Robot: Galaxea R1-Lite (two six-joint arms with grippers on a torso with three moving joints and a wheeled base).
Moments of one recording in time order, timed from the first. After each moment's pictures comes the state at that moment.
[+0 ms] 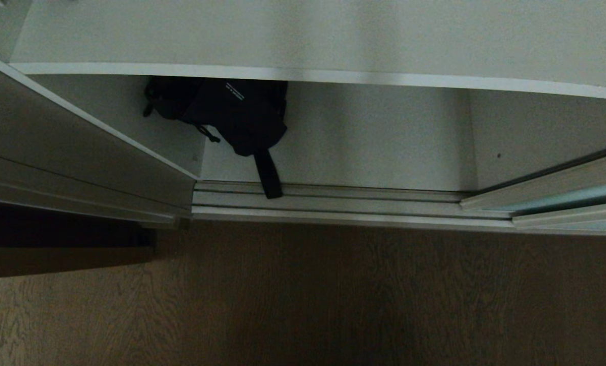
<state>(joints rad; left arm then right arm) 0.02 0.00 0.00 0.00 0.00 0.02 0.01 0.00 0.00 0.00 0.01 0.00</state>
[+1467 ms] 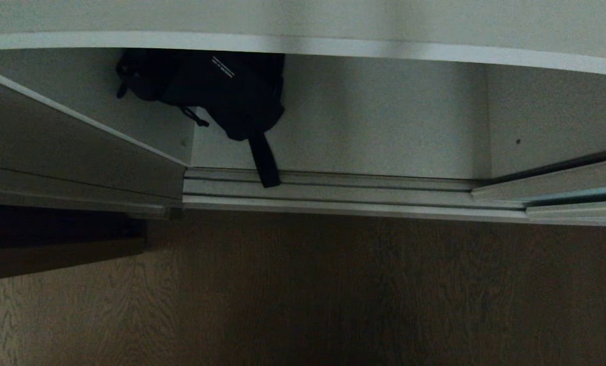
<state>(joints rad) 0.02 0.00 0.00 0.00 0.00 0.00 0.01 0.00 0.00 0.00 0.01 0.00</state>
